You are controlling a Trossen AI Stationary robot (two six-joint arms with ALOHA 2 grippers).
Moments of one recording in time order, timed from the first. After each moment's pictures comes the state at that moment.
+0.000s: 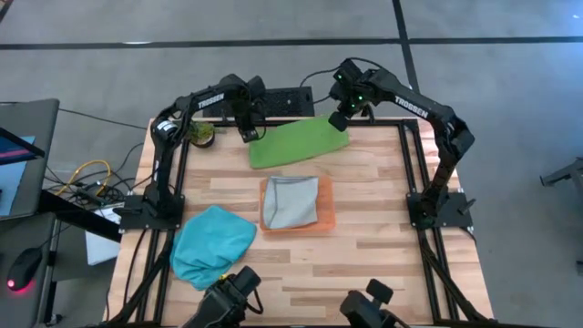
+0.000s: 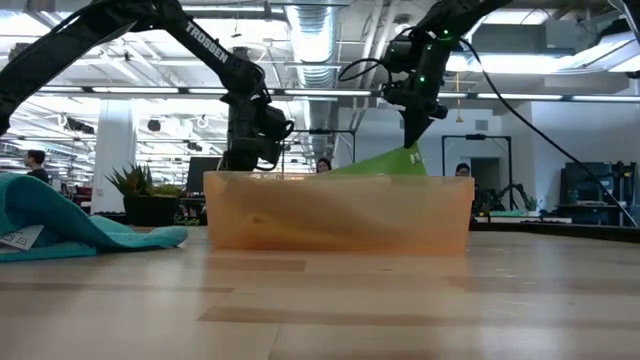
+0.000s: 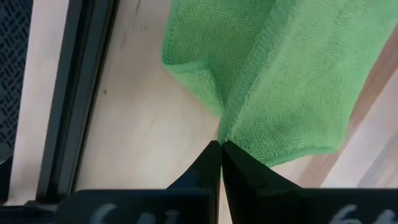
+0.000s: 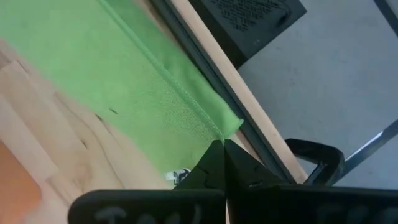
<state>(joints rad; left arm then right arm) 0.85 2.13 1.77 -1.24 0.13 0.47 -0.75 1.79 1.66 -1.03 0.03 -0.23</state>
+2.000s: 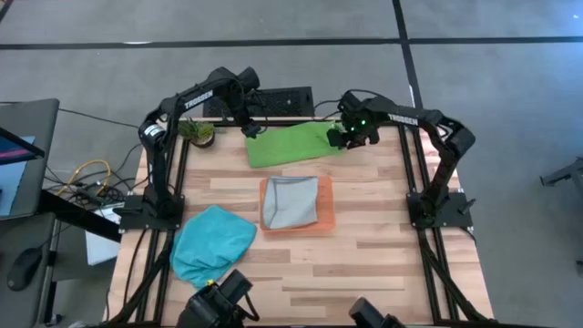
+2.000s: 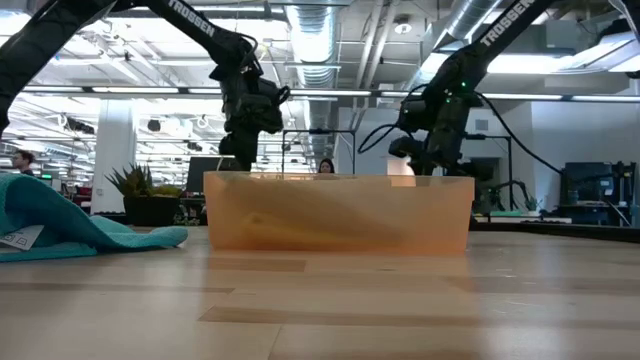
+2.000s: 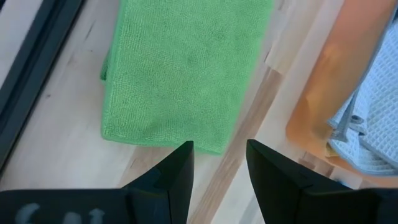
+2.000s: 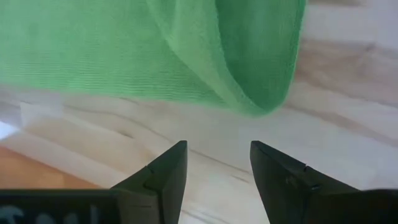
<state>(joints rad) 0.86 1.99 1.77 -1.28 0.38 0.32 -0.78 1.79 1.20 -0.79 -0.26 0.54</state>
